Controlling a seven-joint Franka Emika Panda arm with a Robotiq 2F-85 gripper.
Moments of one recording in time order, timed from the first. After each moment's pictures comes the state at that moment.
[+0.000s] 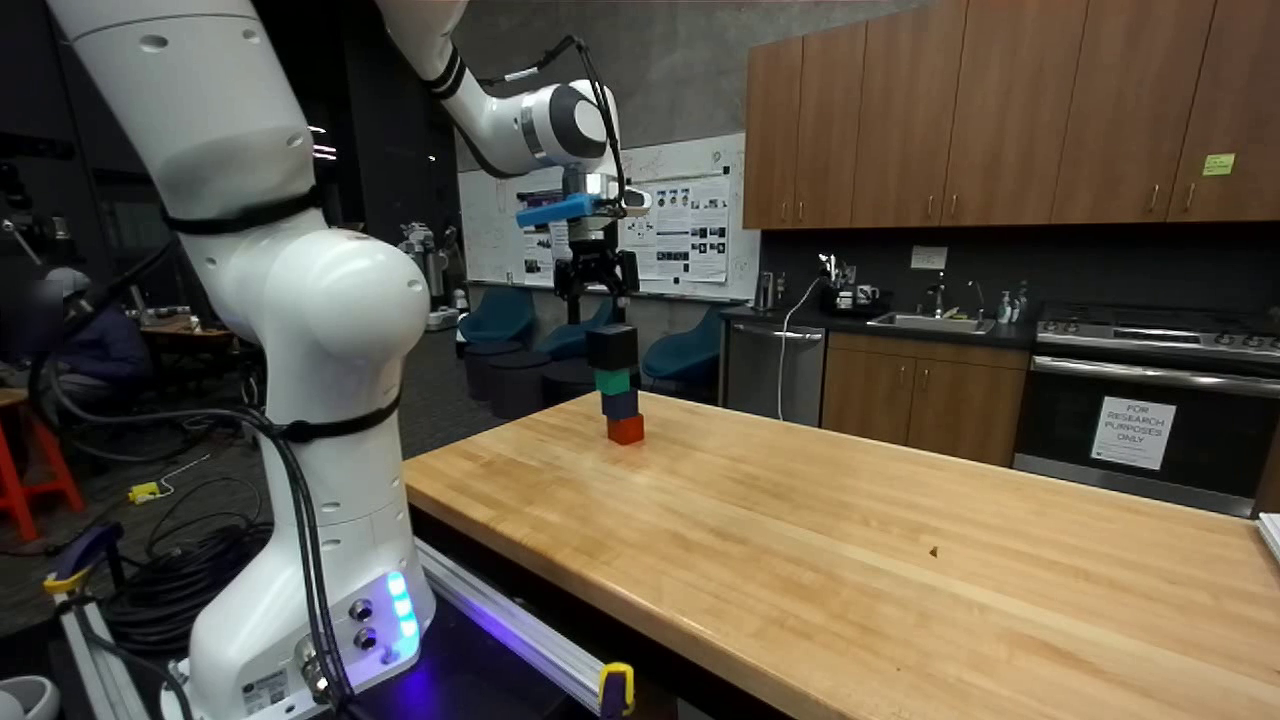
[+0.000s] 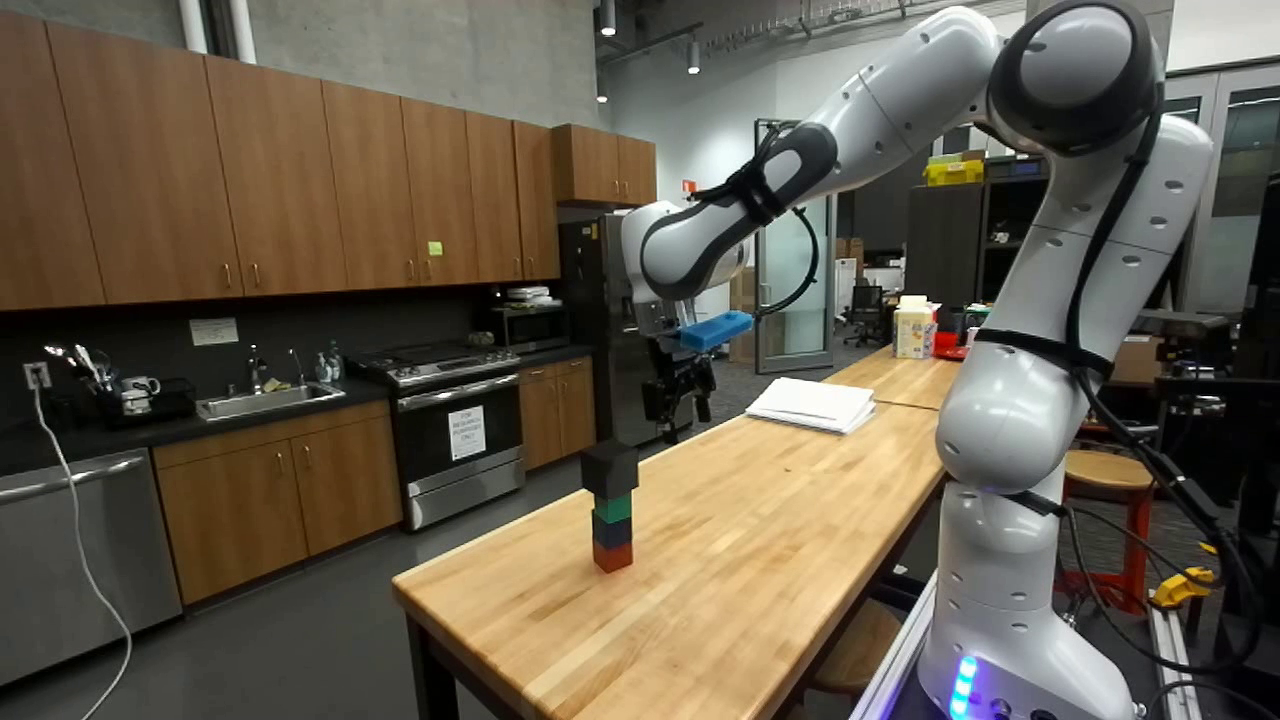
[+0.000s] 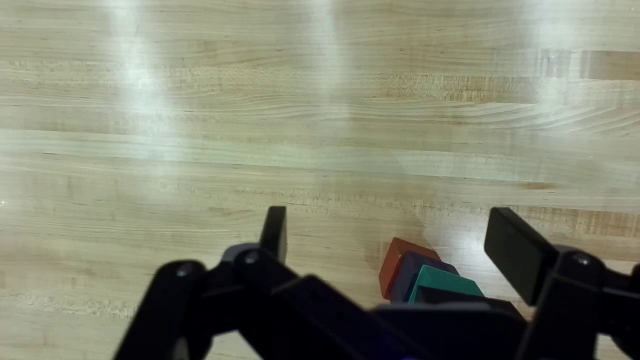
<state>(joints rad) 0.01 -0.32 0.11 -2.44 -0.08 2.00 0.14</state>
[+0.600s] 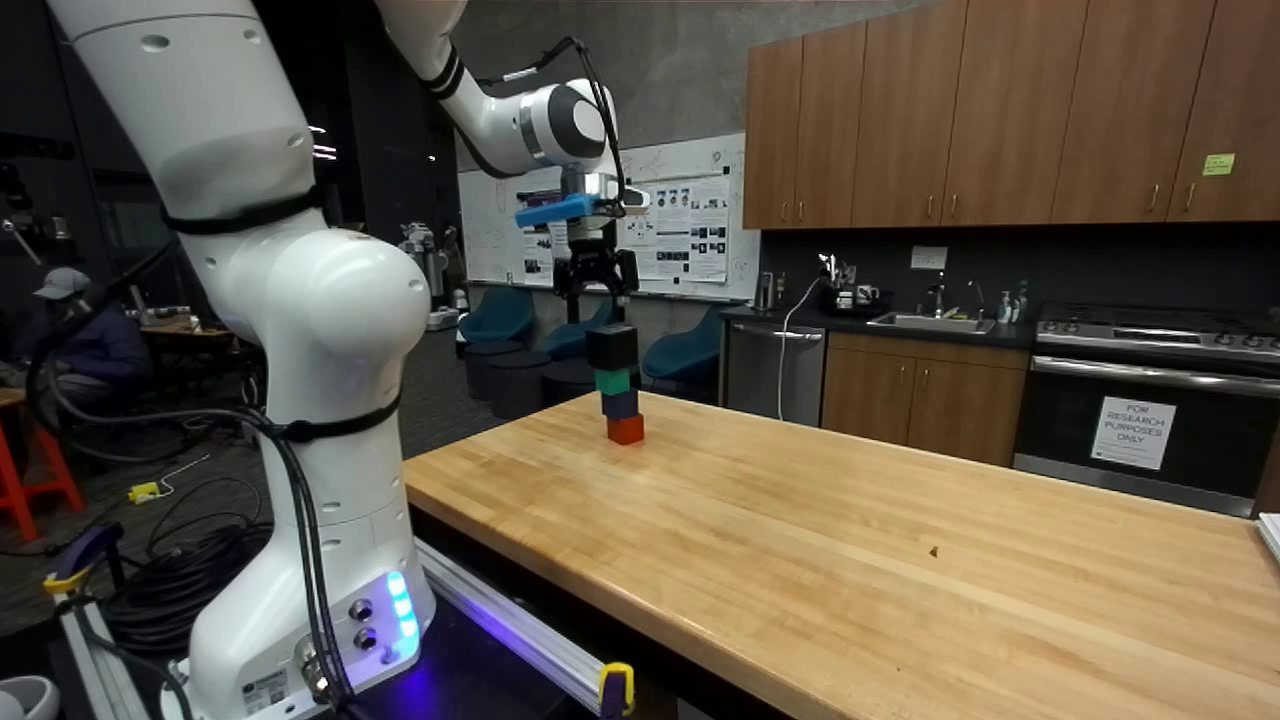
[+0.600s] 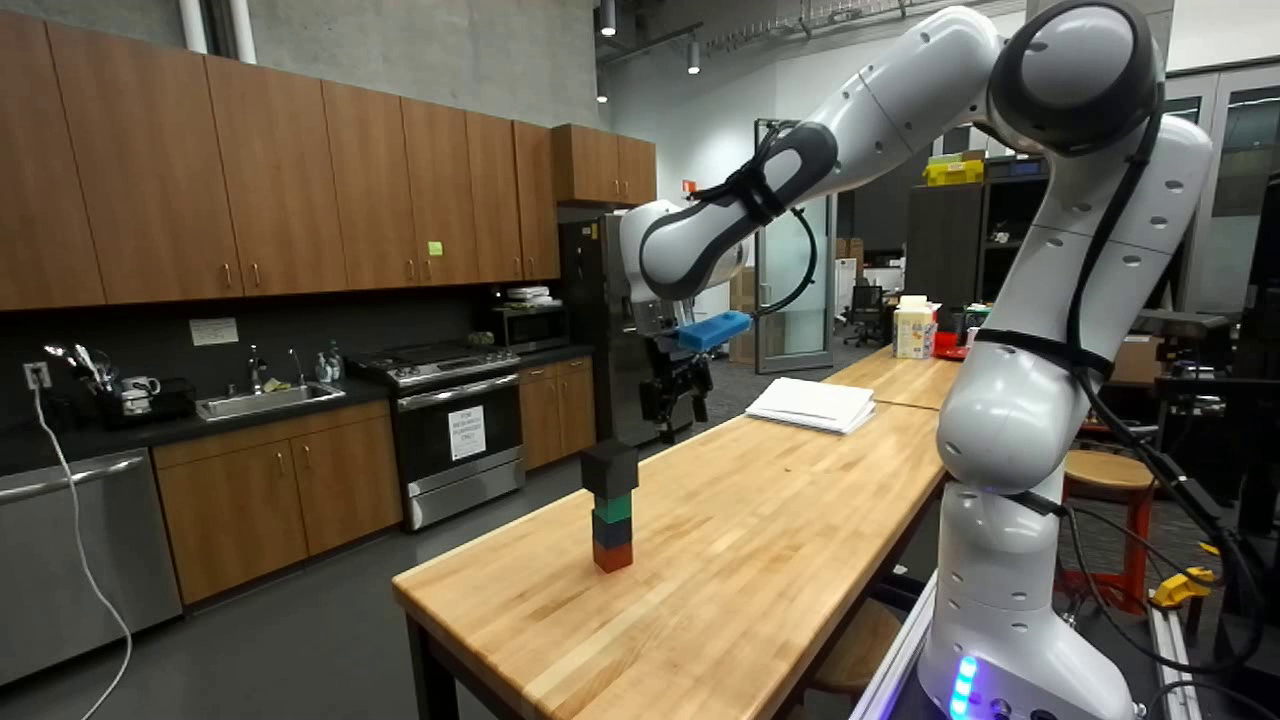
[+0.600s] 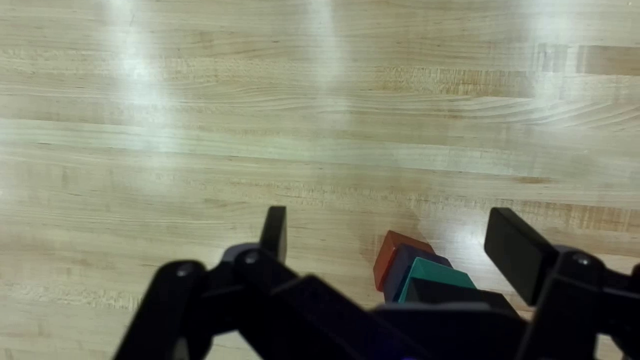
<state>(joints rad) 0.02 -0.32 0.11 -2.44 -0.08 2.01 0.13</state>
